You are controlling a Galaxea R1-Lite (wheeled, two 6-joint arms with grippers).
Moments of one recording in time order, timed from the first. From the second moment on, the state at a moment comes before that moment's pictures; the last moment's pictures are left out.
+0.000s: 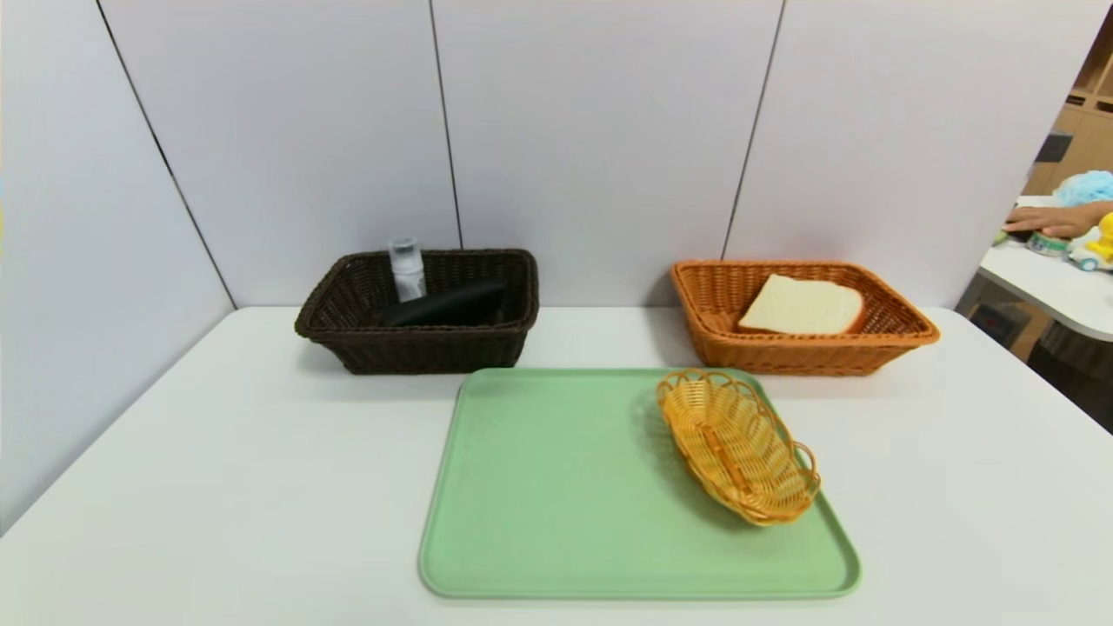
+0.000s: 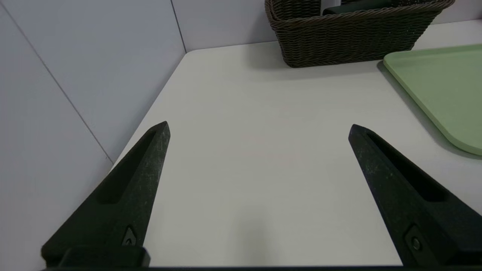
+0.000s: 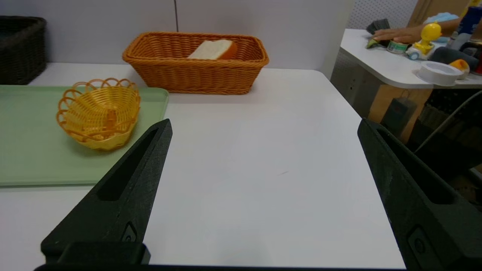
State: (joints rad) left arm 0.00 0.00 -0.16 0.08 0.07 0.12; right arm 0.00 0.00 -0.37 0.29 -0.13 -0.09
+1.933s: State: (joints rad) left arm 0.00 0.00 0.00 0.00 0.00 0.01; right arm 0.00 0.00 0.00 0.01 0.04 -0.09
